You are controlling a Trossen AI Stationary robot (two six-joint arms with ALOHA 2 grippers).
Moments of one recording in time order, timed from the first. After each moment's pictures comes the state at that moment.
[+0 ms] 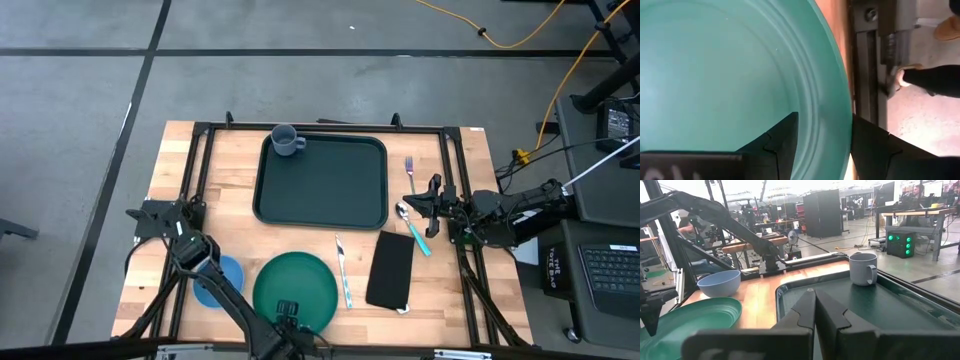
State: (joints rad) left arm -0.78 2.40 2.09 -1.14 -0.18 -0.68; right arm 0.26 0.02 0.01 0.08 0.48 0.13
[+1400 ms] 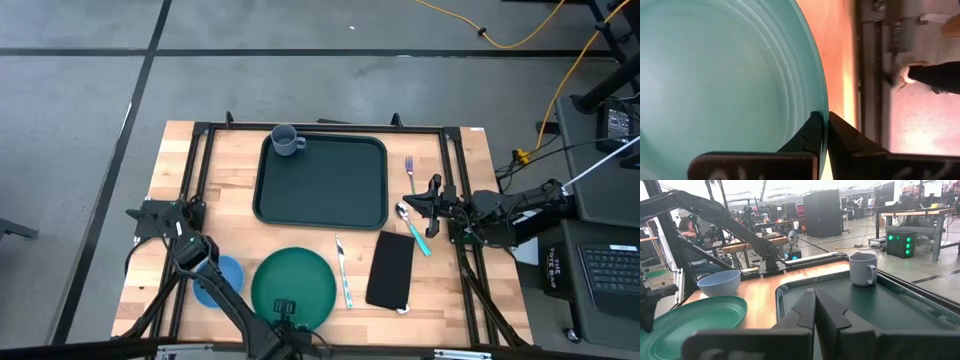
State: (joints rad) left arm -0.79 2.40 2.12 -1.21 -0.18 -0.71; right arm 0.26 0.02 0.01 0.08 0.48 0.13
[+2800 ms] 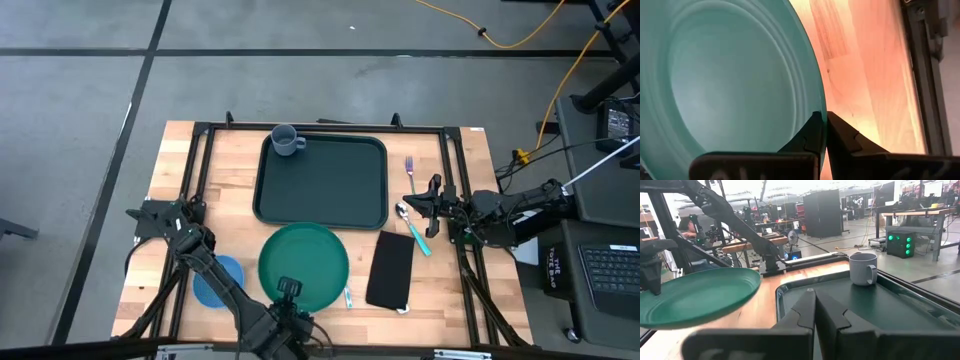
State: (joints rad) left arm -0.74 2.33 2.35 -1.57 -0.33 -0.47; right arm 0.26 0.02 0.01 0.08 0.48 0.13
